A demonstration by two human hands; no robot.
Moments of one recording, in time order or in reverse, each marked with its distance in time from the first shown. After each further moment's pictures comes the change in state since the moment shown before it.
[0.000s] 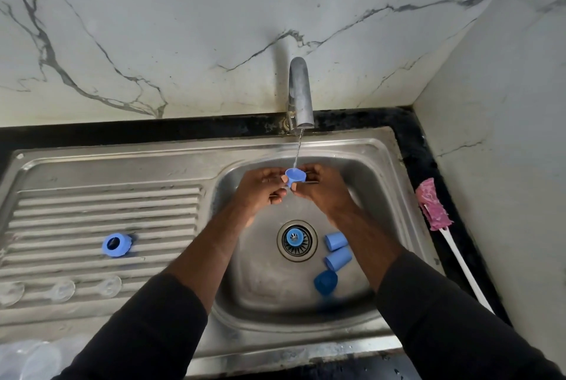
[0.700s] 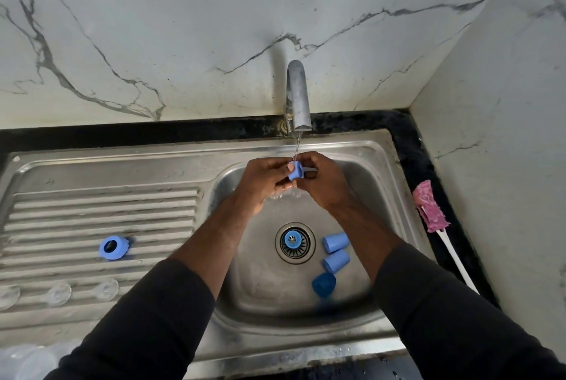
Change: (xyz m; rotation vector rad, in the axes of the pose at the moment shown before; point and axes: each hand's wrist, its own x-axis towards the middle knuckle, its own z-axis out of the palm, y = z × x) left_hand 0.014 0.022 0.018 -0.115 0.029 -0.004; right_hand 0.009 -0.014 -0.010 -0.146 0.025 -0.160
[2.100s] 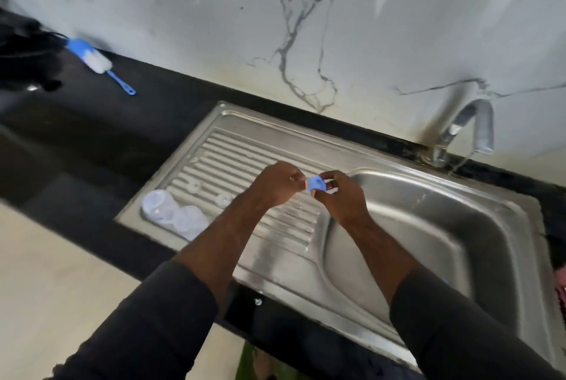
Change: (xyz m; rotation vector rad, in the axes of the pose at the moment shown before) left_hand -0.182 0.009 -0.207 0.726 0.353 0.108; right_hand -0.090 -0.085 0.188 -0.203 -0.240 -0.179
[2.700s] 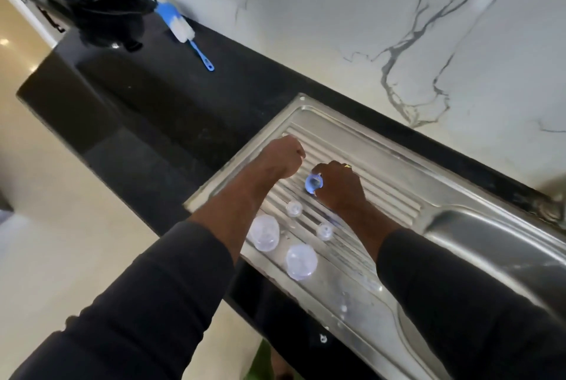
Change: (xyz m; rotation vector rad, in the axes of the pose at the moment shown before) left_hand 0.044 -0.124 -0.133 0.108 0.159 -0.233; right_hand 0.078 -0.088 0.169 -0.674 -0.278 -0.372
